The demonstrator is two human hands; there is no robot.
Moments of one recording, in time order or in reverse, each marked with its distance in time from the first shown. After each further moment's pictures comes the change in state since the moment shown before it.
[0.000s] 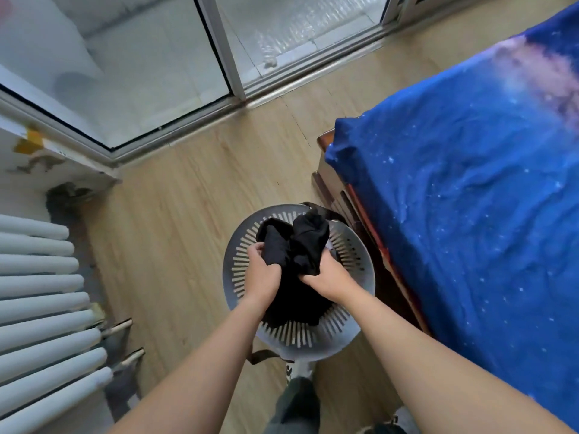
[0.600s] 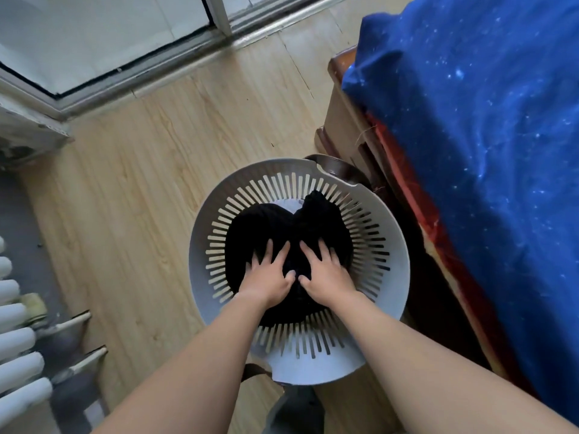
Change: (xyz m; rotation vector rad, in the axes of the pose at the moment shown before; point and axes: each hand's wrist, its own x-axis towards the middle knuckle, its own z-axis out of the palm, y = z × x) left_hand 0.135 -0.149 0.060 1.034 -0.299 0.137; right_hand 0.116 0.116 0.102 -0.507 -0.003 -0.014
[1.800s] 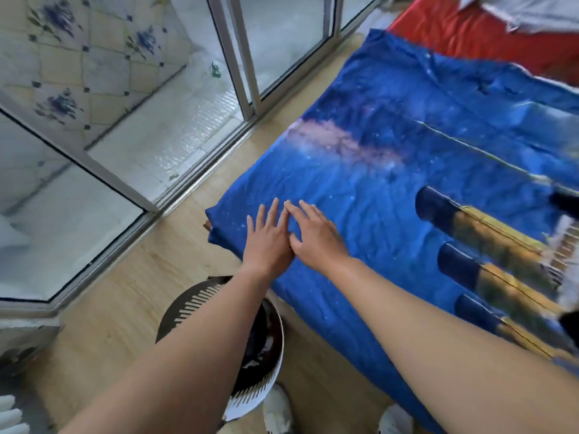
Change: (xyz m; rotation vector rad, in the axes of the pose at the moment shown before) left_hand -0.232 0.395 -0.194 0.517 0.539 0.546; right_hand -0.295 0.103 -0.372 0.294 0.719 -0.016
